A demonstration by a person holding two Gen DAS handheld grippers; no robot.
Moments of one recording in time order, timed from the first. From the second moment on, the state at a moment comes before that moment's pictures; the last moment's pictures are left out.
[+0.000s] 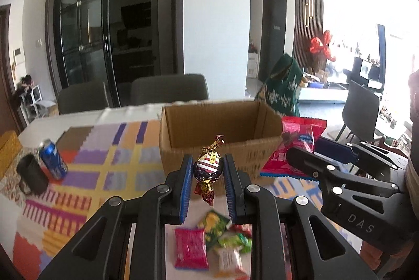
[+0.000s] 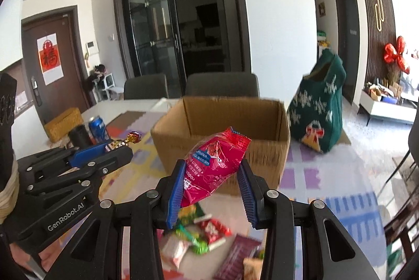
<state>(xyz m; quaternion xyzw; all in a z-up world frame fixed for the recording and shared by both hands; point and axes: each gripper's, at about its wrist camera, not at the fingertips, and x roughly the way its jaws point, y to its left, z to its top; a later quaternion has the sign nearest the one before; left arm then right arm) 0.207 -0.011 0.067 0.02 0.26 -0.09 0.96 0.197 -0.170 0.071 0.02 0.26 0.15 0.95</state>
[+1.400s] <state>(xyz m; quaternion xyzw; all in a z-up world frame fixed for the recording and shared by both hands) 0.338 -0.009 0.060 0.02 0.39 -0.08 0.92 0.337 -0.177 0.071 0.01 0.35 0.12 0.93</state>
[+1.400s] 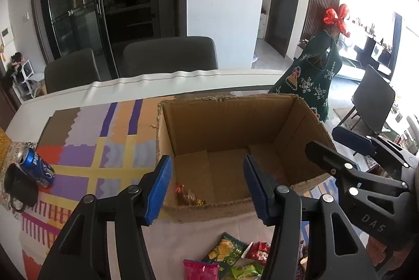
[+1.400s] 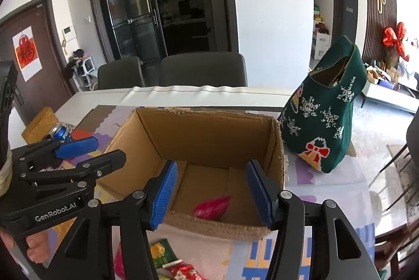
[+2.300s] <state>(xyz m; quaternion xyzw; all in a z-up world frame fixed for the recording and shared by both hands) 0.211 -0.006 0.086 0.02 0.30 -0.07 0.95 0.221 -0.188 0.097 -0.01 0.31 0.10 0.95</state>
